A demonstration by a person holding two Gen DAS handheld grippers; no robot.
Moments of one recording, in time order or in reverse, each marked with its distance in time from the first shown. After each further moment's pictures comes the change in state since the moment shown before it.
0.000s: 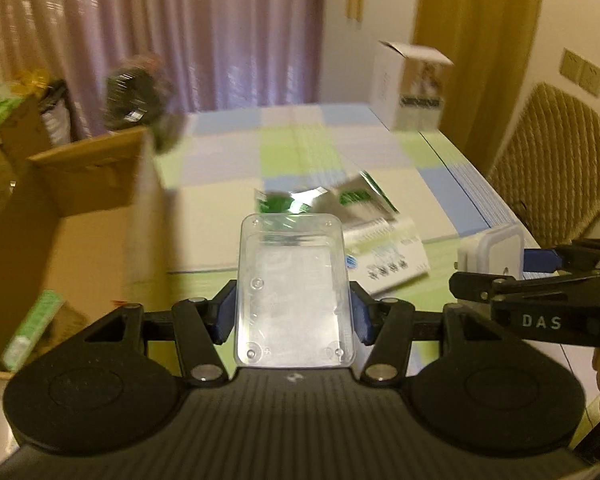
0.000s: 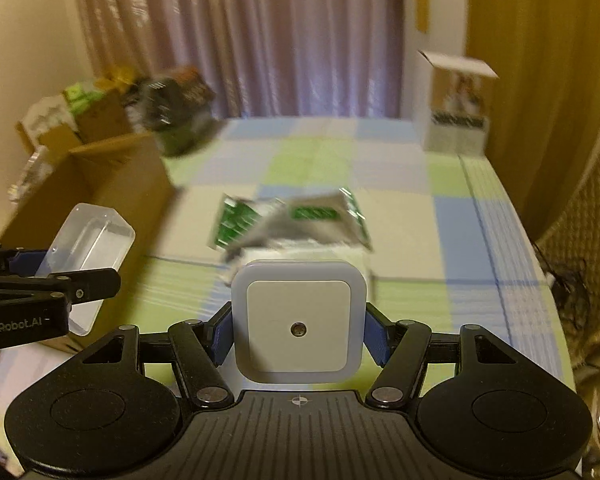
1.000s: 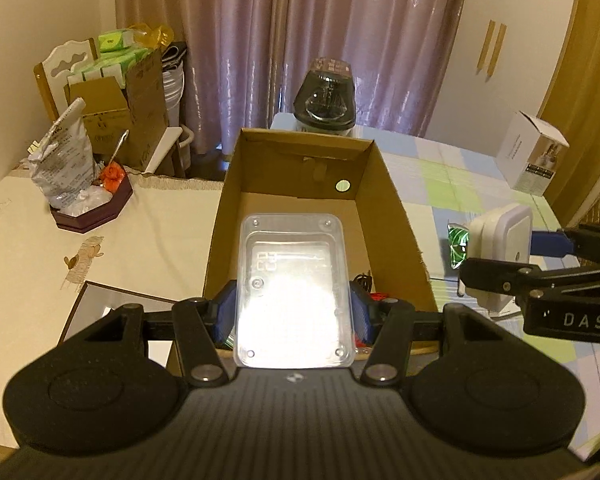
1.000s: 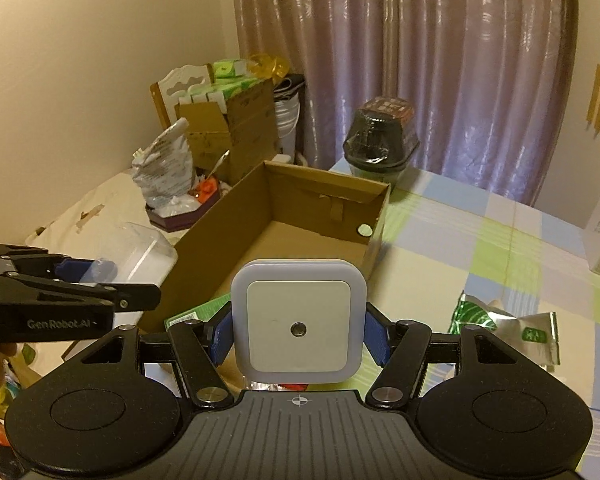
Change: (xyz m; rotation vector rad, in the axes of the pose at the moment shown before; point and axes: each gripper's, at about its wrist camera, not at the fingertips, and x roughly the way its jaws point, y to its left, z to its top) left arm -0.078 0.223 -0.013 -0.234 0.020 0.134; right arm 0.040 0.218 0.054 -0.273 0.001 0.260
